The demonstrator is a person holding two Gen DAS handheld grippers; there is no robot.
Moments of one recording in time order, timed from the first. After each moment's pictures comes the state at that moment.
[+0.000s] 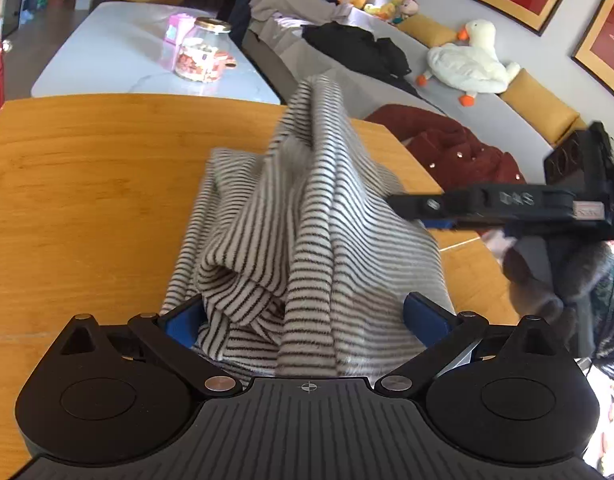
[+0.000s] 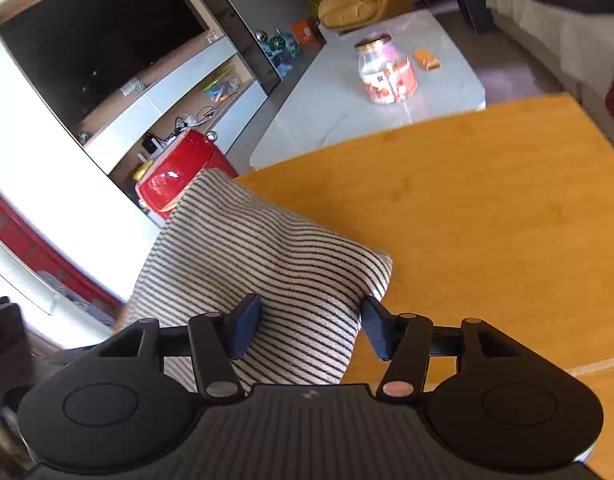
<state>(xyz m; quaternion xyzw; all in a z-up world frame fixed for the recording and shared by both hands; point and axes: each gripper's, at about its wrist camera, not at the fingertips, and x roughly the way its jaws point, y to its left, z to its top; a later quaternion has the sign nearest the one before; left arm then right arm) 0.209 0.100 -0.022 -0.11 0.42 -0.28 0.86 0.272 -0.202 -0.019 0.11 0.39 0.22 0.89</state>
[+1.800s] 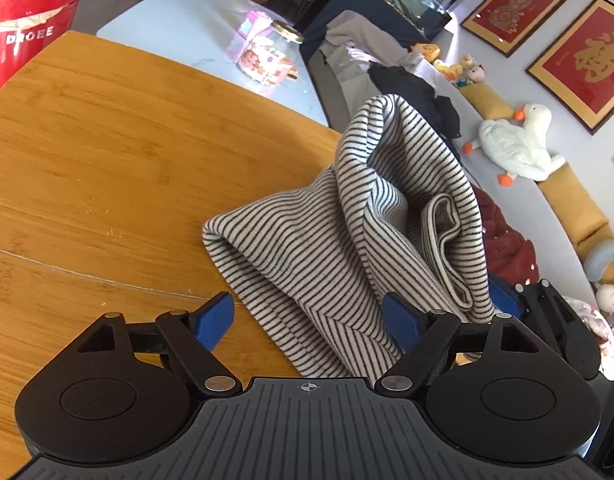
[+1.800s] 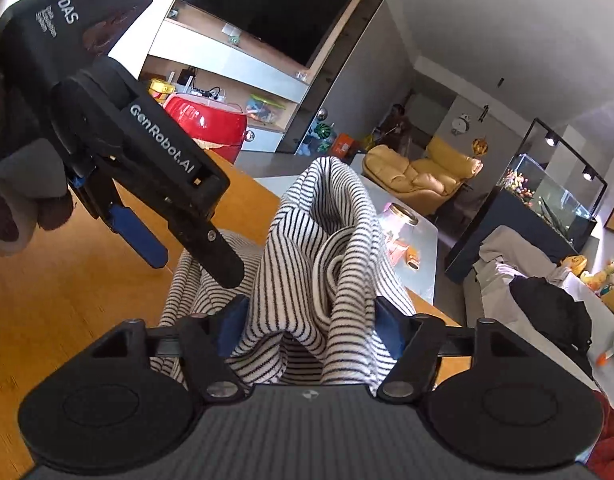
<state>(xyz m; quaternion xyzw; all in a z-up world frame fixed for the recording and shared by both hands) 0.210 0.108 -0.039 -0.24 0.41 -0.18 0.86 0.141 -0.118 -0.036 -0.31 0.16 0.19 0.92</state>
